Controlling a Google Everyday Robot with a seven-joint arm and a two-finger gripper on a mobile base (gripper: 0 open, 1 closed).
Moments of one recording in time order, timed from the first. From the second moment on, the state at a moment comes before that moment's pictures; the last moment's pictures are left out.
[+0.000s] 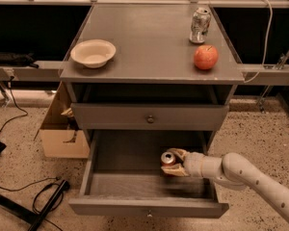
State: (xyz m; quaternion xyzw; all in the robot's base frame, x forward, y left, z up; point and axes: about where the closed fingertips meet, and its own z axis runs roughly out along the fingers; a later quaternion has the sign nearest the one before) arm 0.573 -0.101 0.459 -0.50 0.66 0.26 0.49
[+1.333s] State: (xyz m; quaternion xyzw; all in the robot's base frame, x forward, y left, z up) arm 0.565 -0.096 0.472 -0.52 0.65 0.26 0.49
